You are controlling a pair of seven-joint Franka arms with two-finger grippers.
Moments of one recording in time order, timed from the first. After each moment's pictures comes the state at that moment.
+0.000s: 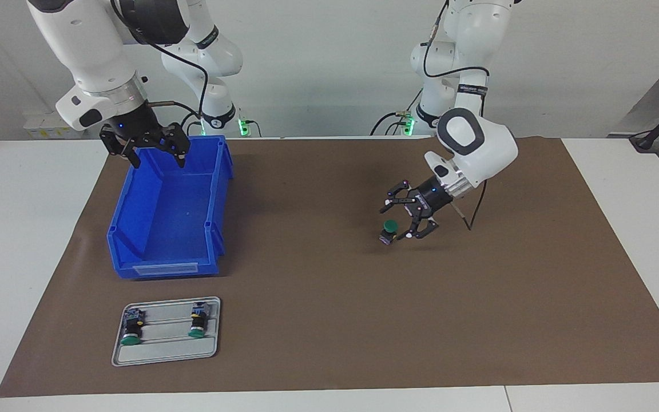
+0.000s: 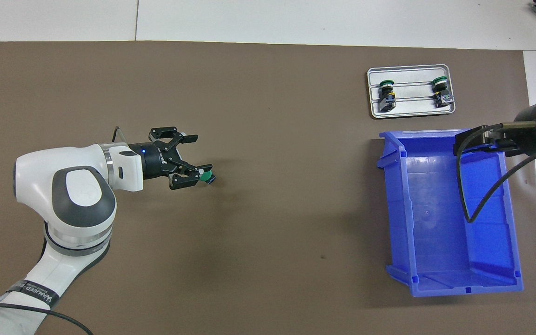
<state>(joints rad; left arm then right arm) -0.16 0.10 -0.13 -2.15 -1.28 2.37 1.68 -0.01 0.01 0.06 -1.60 0.02 1.60 0.08</state>
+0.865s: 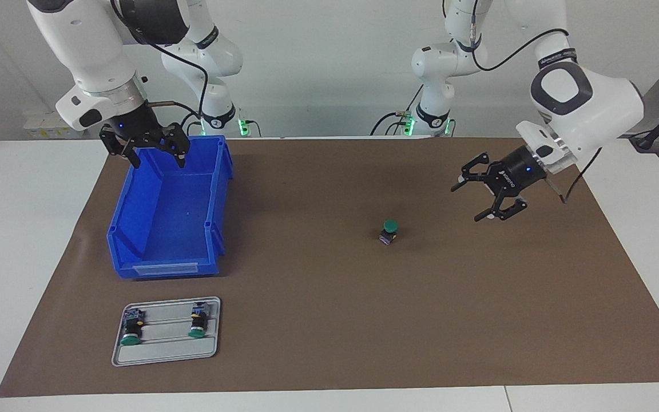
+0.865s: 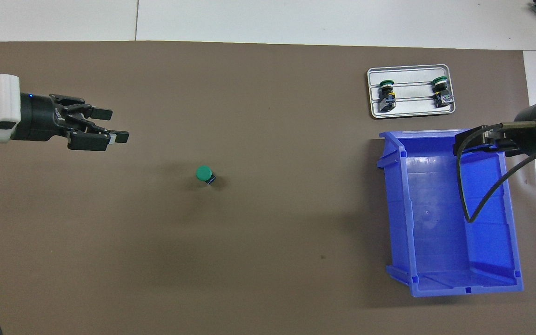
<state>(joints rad) 0.11 0.08 -0.12 -1.76 -0.69 1.86 0.91 -0.01 0.01 0.06 -1.60 0.02 1.60 0.08</state>
